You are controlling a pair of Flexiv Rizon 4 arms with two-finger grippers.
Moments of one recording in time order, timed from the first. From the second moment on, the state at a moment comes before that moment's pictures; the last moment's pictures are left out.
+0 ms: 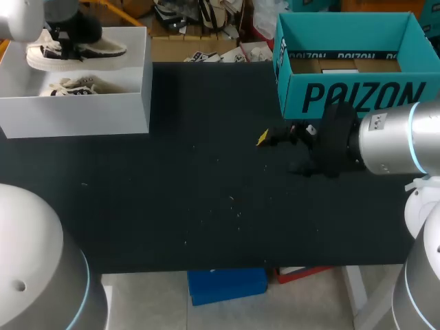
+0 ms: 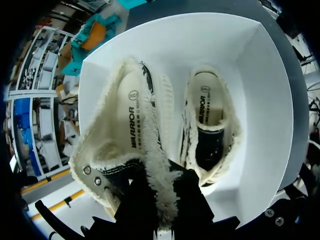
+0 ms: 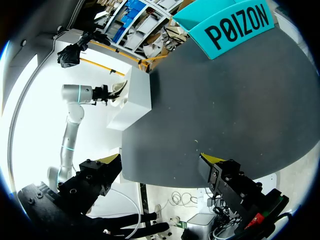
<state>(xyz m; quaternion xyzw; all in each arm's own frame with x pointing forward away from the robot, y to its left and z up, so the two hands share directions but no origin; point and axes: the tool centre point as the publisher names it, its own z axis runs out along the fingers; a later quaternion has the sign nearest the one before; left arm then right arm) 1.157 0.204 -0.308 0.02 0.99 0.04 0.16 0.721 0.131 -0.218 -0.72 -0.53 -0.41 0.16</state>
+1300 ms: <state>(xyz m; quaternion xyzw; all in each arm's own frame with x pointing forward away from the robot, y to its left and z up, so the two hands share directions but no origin) 1.186 0.209 -0.378 0.02 0.99 0.05 0.12 0.721 0.131 -0.218 -0.72 -0.53 -0.41 0.16</state>
